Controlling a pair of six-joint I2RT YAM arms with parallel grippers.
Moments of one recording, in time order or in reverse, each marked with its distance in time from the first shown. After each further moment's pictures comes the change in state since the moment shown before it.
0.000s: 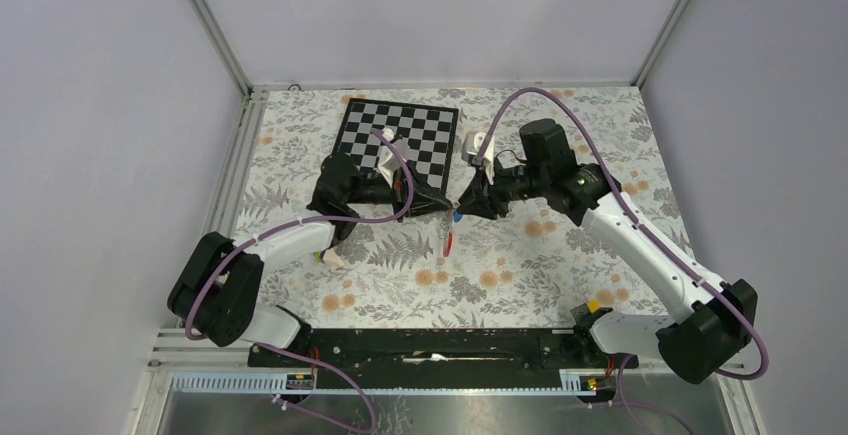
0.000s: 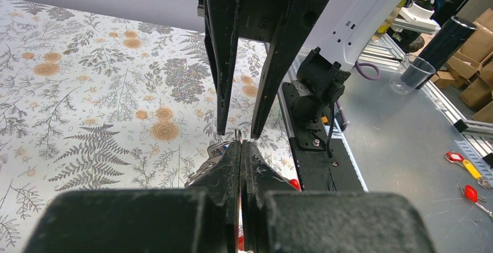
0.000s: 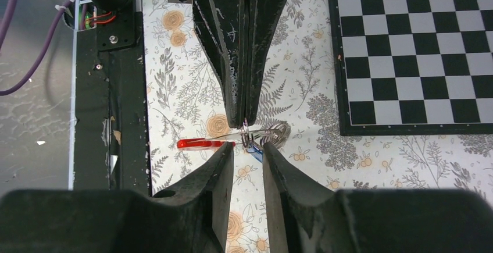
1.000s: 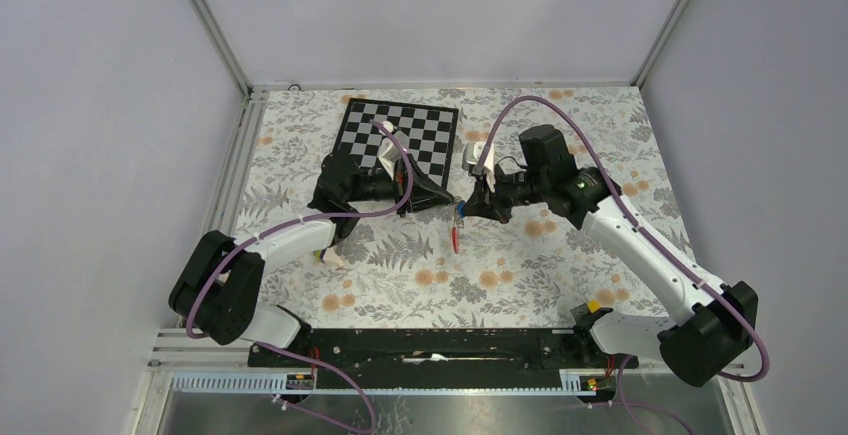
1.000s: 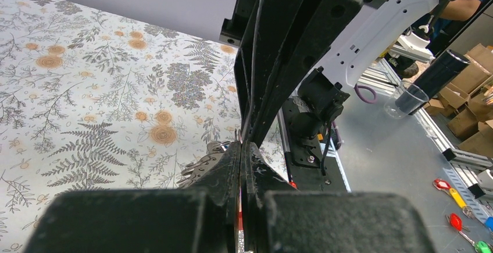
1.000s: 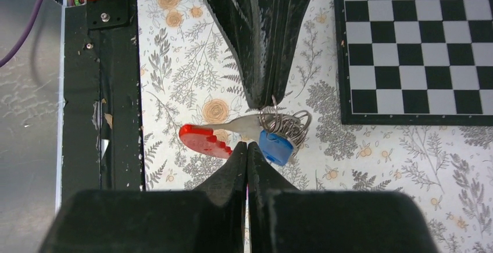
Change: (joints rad) left arm -0.002 0.010 0.017 0.009 -0.063 -0.098; right arm 0.000 -0.009 -0.024 -0.031 0.009 -0.069
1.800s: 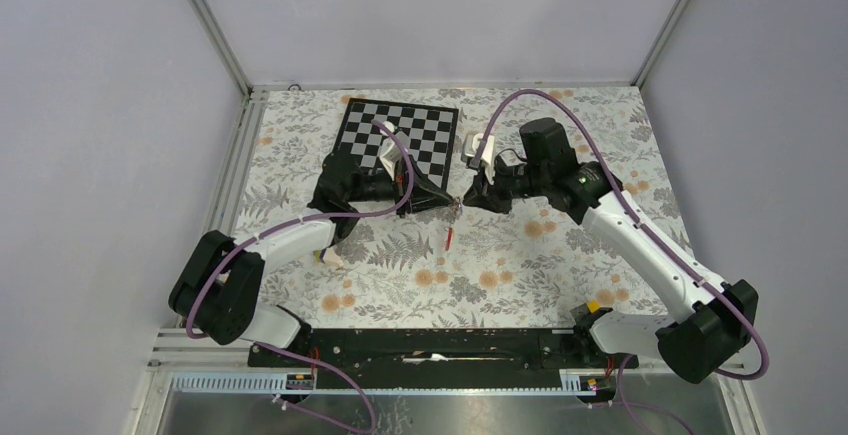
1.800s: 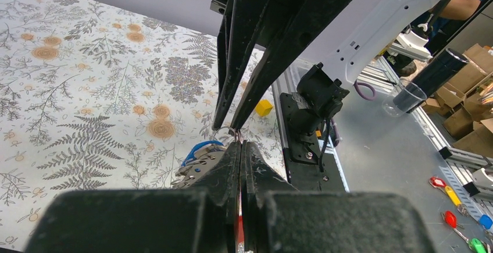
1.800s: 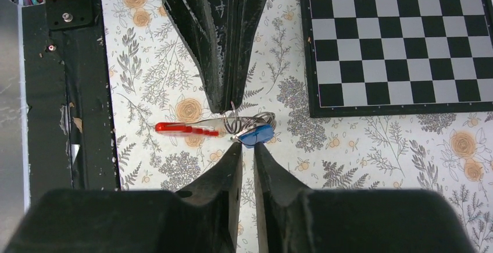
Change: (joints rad) left arm -0.001 0.000 0.000 -0.027 0.007 0.007; right arm -0.002 0.015 0.048 -0.014 0.094 -0.018
